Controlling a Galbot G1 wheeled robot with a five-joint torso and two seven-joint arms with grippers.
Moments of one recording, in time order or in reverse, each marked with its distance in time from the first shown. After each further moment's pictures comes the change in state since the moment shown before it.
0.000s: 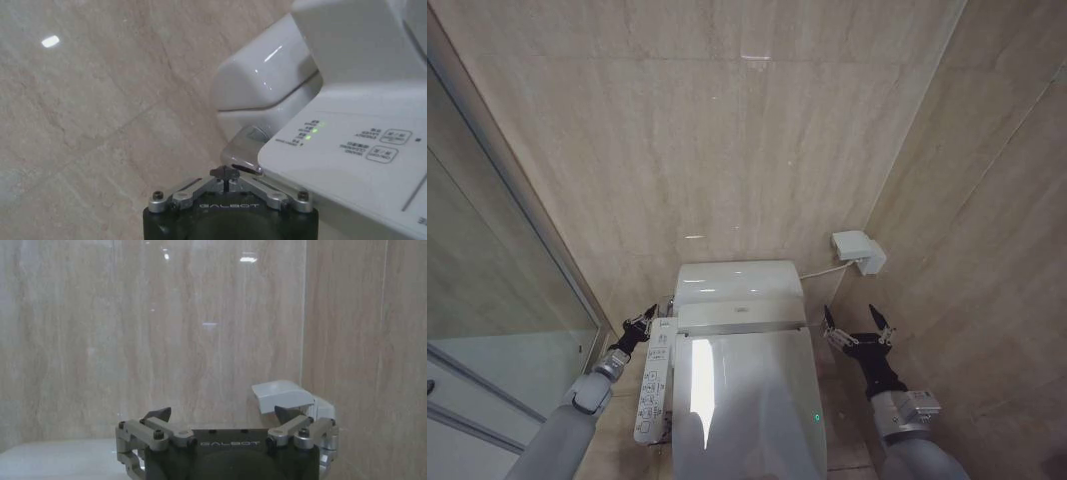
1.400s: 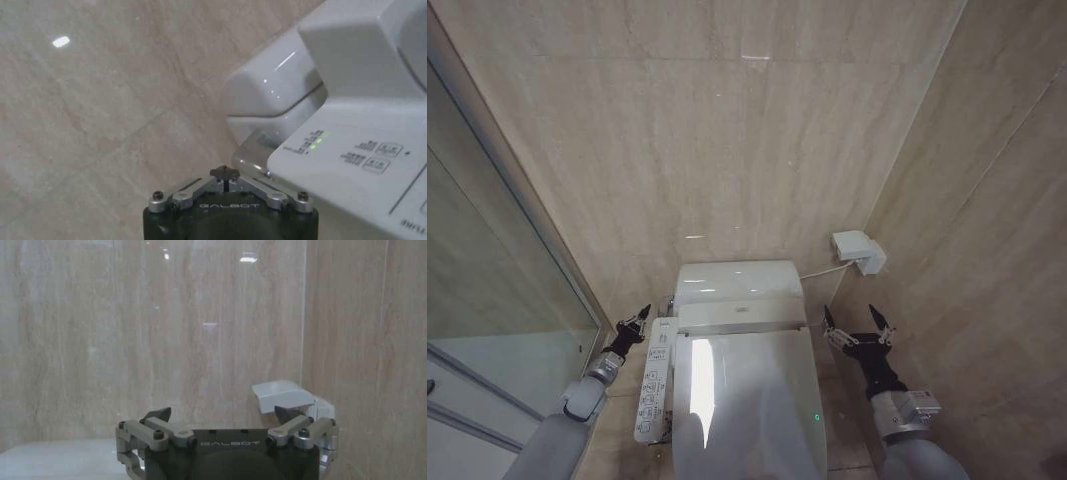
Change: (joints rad) left arm 0.073 0.012 -0.047 -0.109 -0.003 0.047 -0.002; right arm 0.000 0.000 0.000 0.000 0.000 0.000 0.000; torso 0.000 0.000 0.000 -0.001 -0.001
